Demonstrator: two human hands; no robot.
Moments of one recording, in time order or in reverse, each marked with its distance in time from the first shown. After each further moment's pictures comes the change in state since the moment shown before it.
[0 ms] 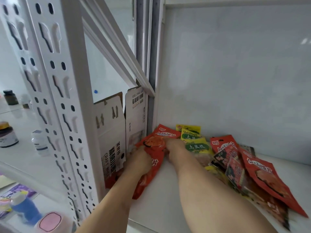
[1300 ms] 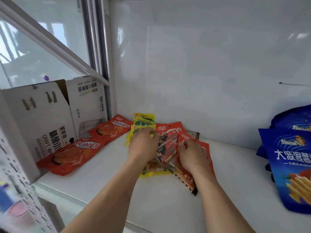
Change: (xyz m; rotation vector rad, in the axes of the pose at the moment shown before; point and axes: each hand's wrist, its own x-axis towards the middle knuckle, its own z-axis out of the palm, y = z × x) left_hand -0.105 0.197 0.081 -0.236 0.253 0.187; right_hand -0.053 0.036 -0.265 -0.985 0.244 -0.276
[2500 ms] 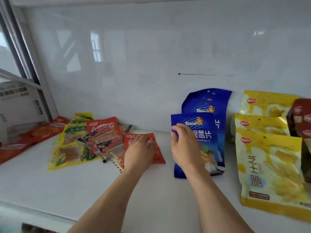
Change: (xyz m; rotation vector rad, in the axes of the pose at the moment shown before) left_hand -0.129 0.187 0.161 0.062 -0.085 0.079; right_hand -0.014 0.215 -0.146 0.164 0.486 -0.383
